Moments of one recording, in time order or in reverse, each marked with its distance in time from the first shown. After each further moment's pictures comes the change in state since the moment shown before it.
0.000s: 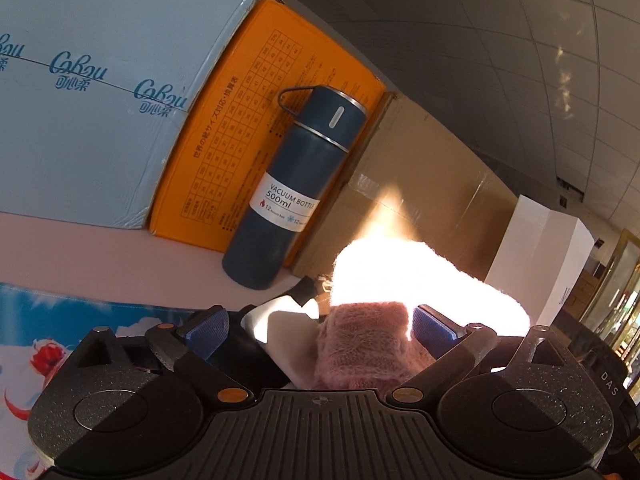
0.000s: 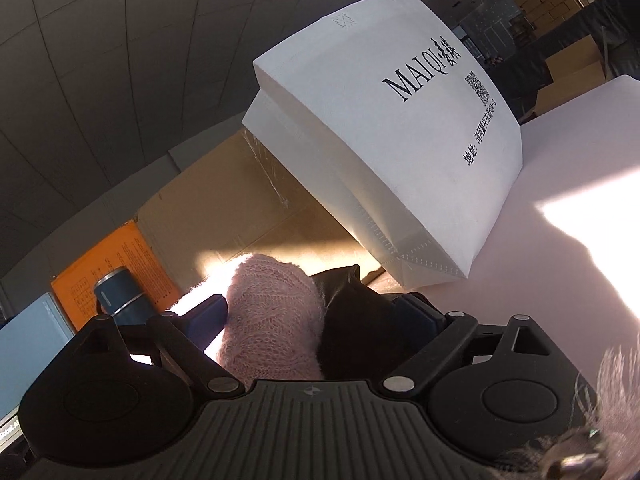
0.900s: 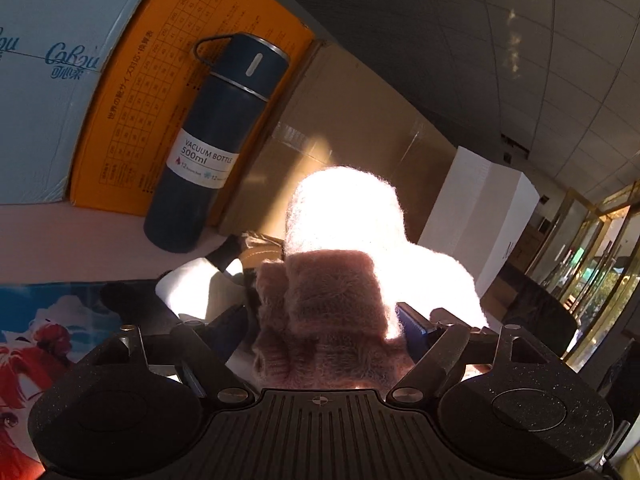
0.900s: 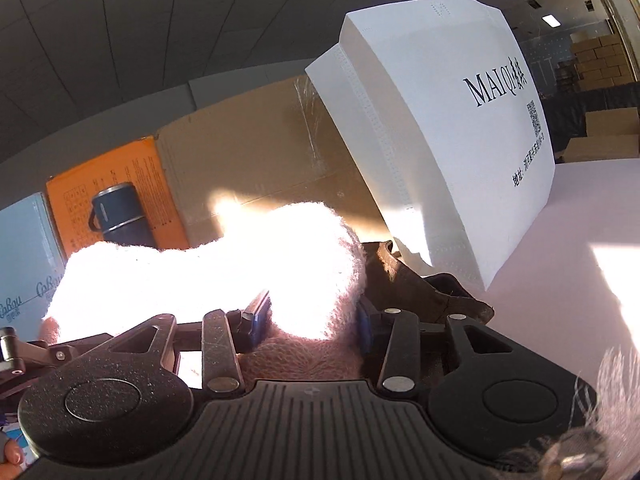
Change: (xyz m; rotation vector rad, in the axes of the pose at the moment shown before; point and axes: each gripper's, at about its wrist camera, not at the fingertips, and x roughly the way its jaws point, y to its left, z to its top) left arm 0.021 -0.011 -0.002 0.015 0.166 -0.197; right arm 0.010 0.042 -0.014 -0.276 0.108 -0.044
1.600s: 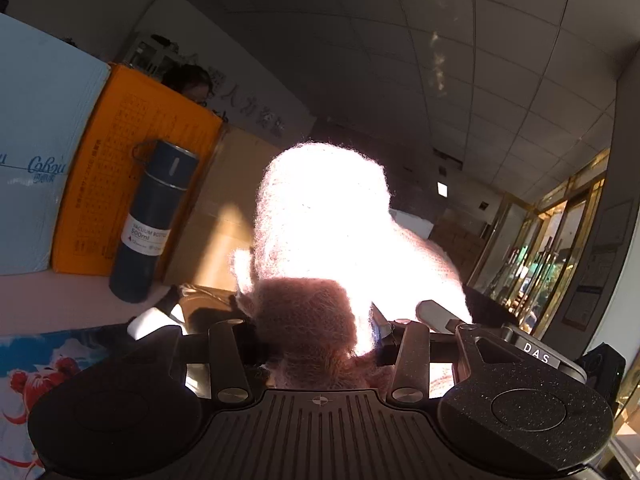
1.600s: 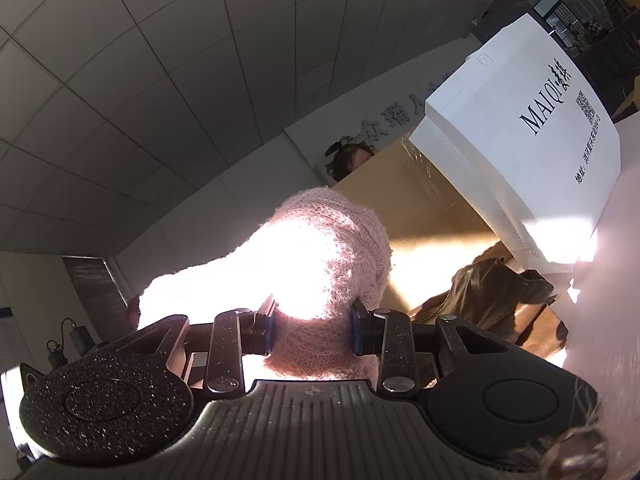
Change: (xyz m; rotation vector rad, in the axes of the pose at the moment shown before) left arm -0.101 -0.050 0.024 0.136 -0.087 -0.164; right arm -0.115 0.013 0.042 0.237 -0.066 0.426
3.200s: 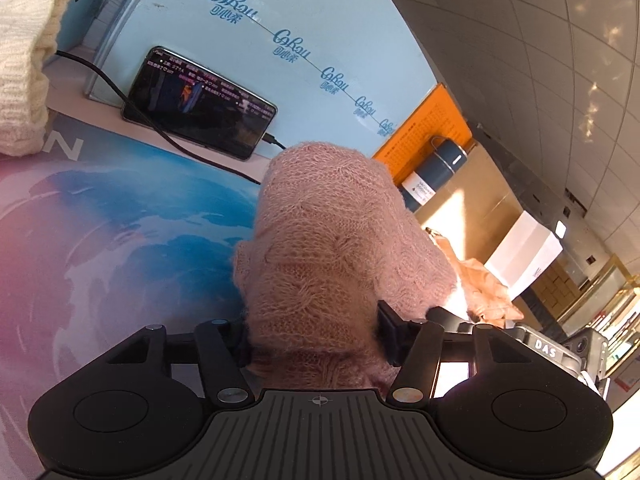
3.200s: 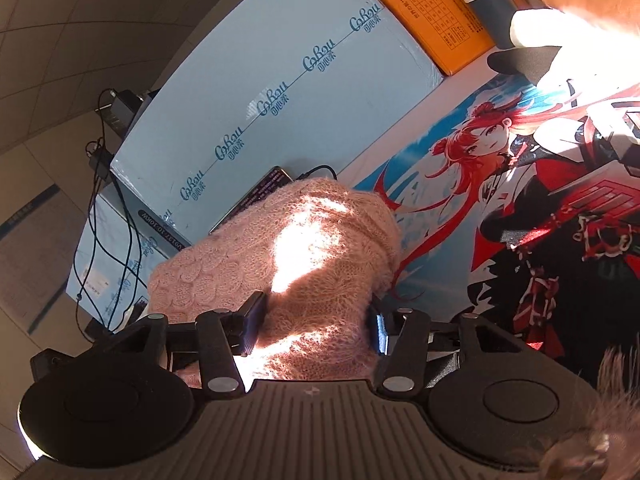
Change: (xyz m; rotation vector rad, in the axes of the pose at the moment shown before) left arm -0.283 0.184 -0.068 -0.361 0.079 0.323; right arm 0.083 0.156 -0.224 0.149 0.676 0.158
